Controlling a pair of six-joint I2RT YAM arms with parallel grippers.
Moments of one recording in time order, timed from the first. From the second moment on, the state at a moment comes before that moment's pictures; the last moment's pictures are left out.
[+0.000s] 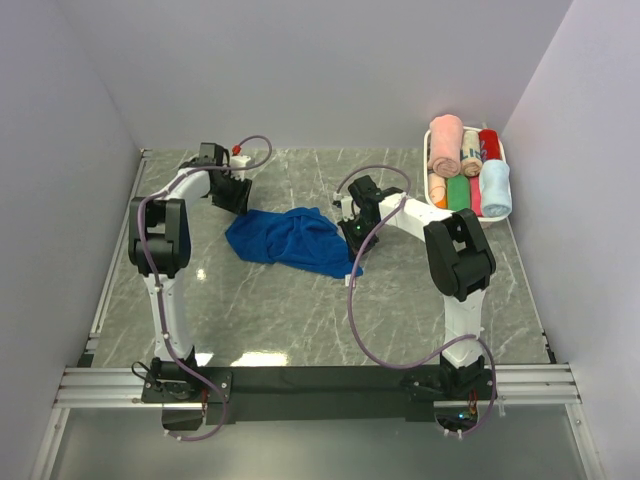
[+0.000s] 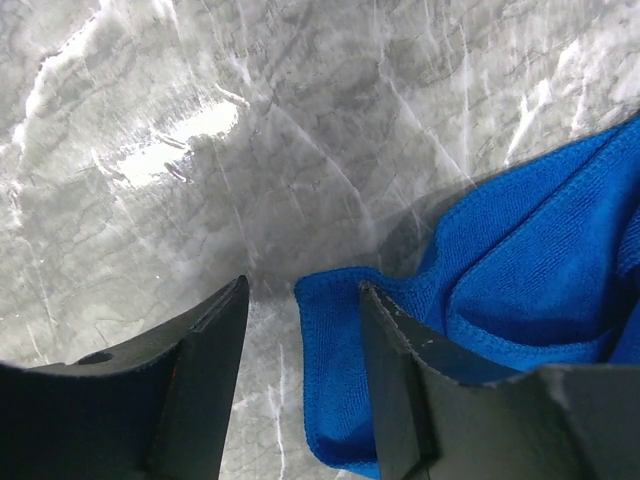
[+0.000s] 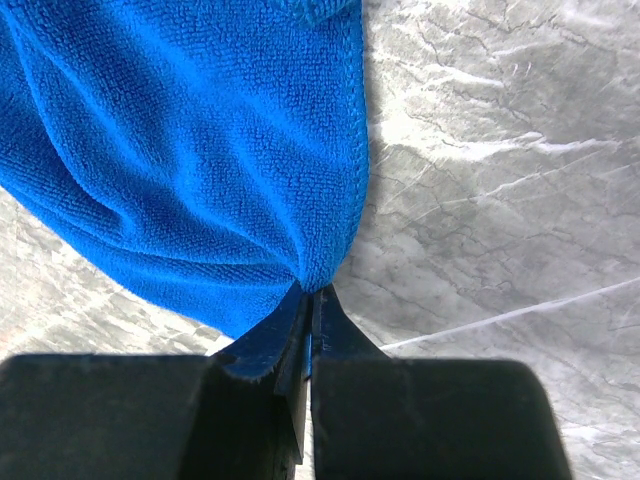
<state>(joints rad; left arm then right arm) -0.07 2.20 1.70 -0.59 0.29 0.29 0.45 2.03 1.42 -0.69 -0.27 -0.03</state>
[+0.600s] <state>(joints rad) -0.06 2.14 1.68 -0.60 0.30 0.20 0.45 2.03 1.42 -0.69 -0.27 -0.03</state>
